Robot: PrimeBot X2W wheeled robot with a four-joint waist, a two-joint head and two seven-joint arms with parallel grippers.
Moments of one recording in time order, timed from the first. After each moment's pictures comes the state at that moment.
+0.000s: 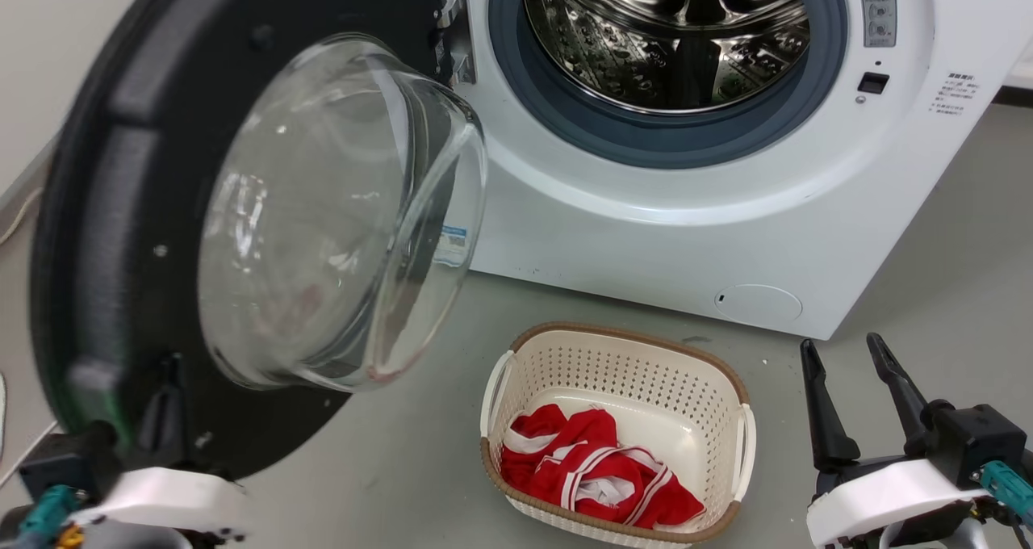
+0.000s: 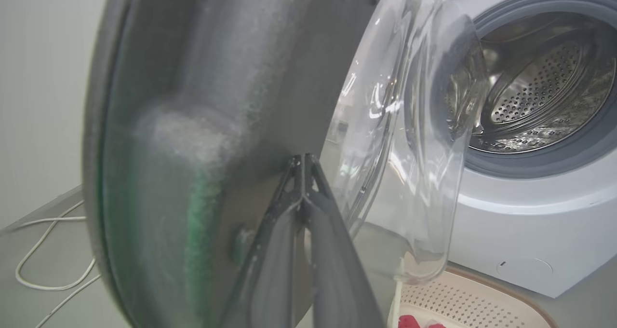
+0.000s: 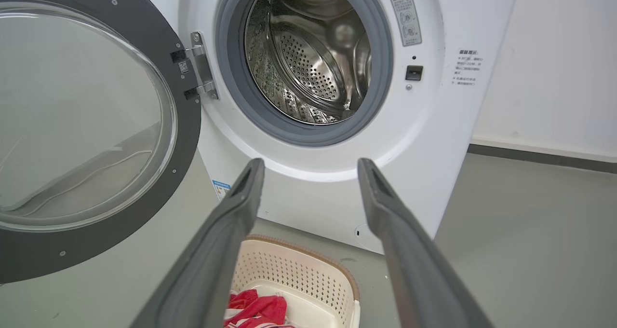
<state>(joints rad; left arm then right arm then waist) 0.07 0.26 0.02 -0.08 -0.38 0.15 -0.09 0.05 -0.05 -0.01 -0.04 0.10 0.13 -0.09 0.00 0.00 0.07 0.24</state>
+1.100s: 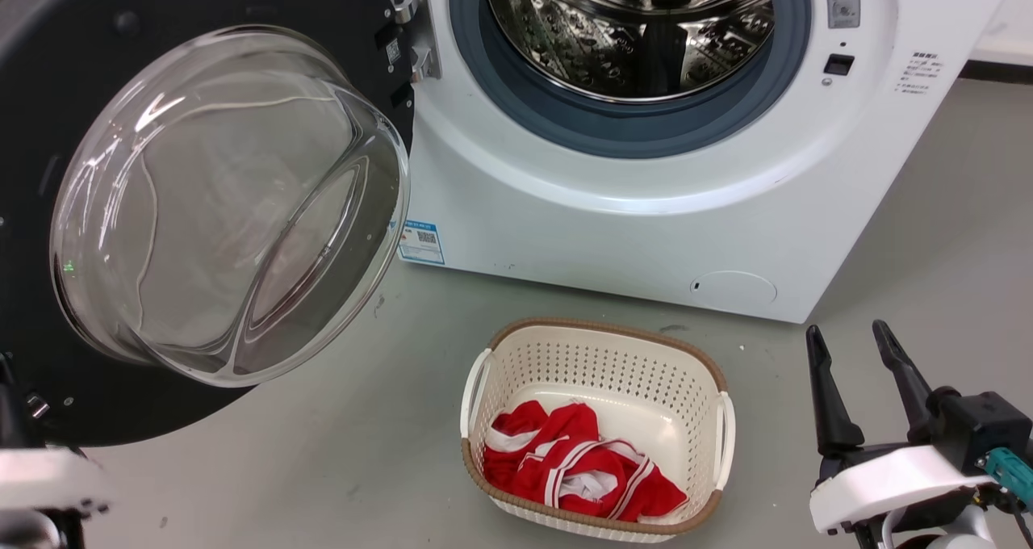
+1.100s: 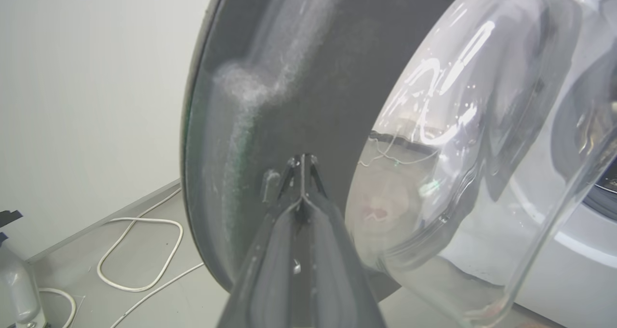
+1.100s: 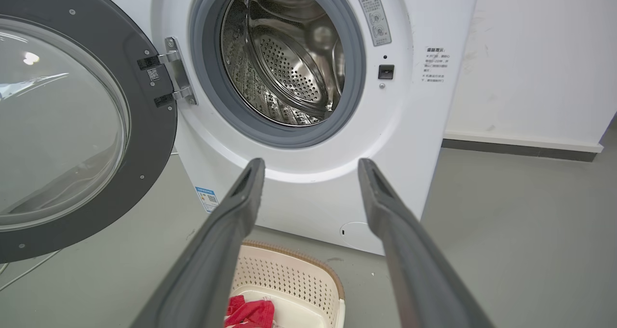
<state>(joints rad) -0.11 0.40 0.22 0.33 -0.46 0.07 -0.26 0.01 -0.05 -0.02 -0.01 0.11 0.13 -0.11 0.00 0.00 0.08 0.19</state>
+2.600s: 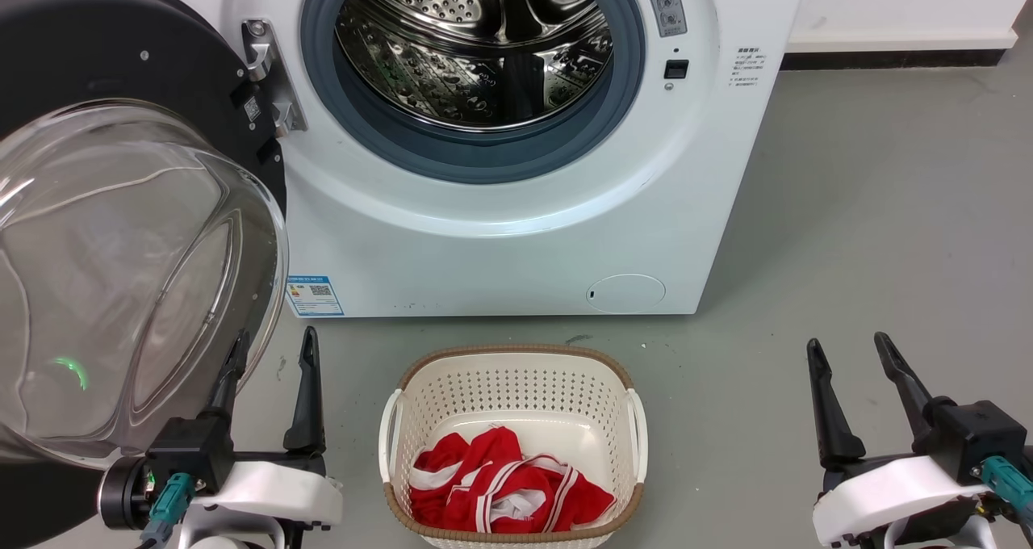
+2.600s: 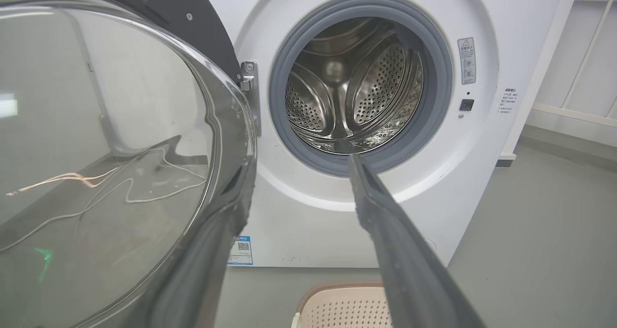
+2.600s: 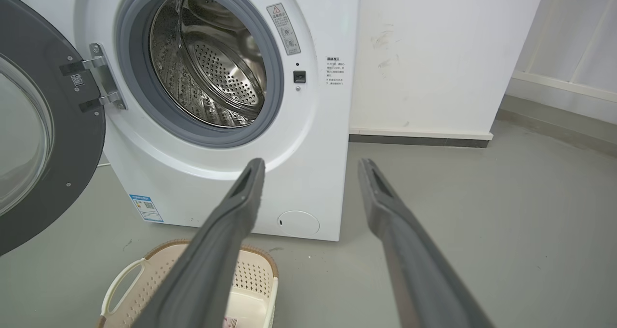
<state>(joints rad) -0.04 0.15 -0.03 0.11 -0.20 0.00 -0.26 0.04 -0.05 -0.03 -0.03 0.06 0.13 -0.08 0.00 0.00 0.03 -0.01</state>
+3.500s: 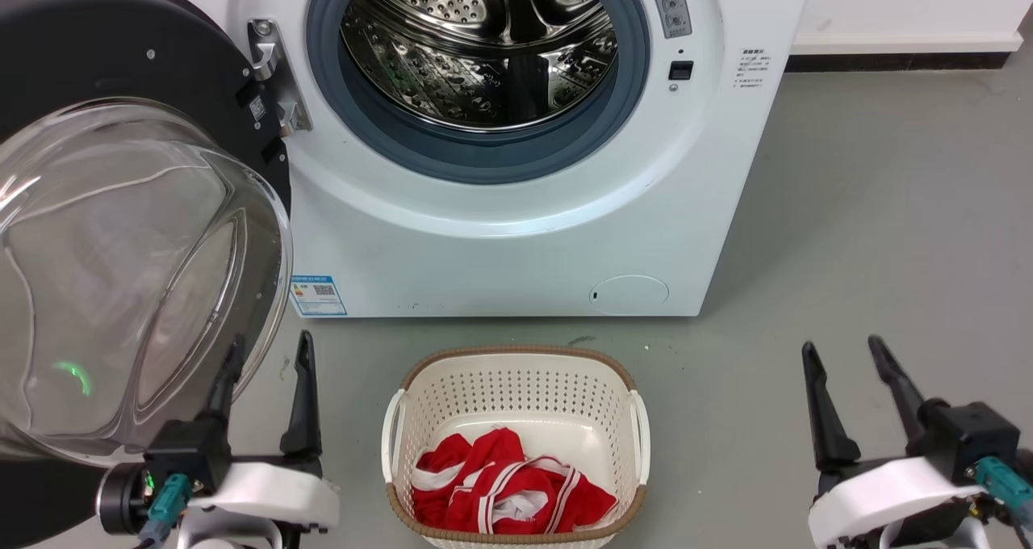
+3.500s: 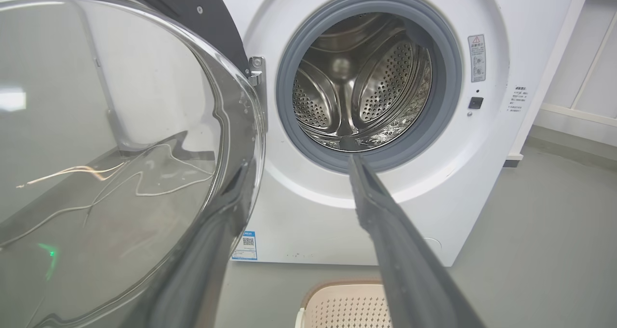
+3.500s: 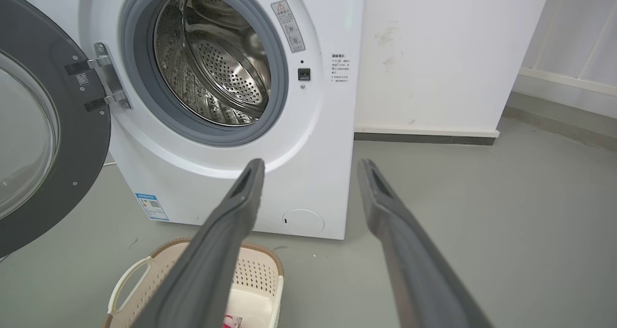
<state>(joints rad) -0.05 0.13 -0.01 0.13 -0.19 -0.02 -0.26 0.04 -0.05 -0.02 -0.02 0.07 0.13 -0.08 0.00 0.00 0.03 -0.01</state>
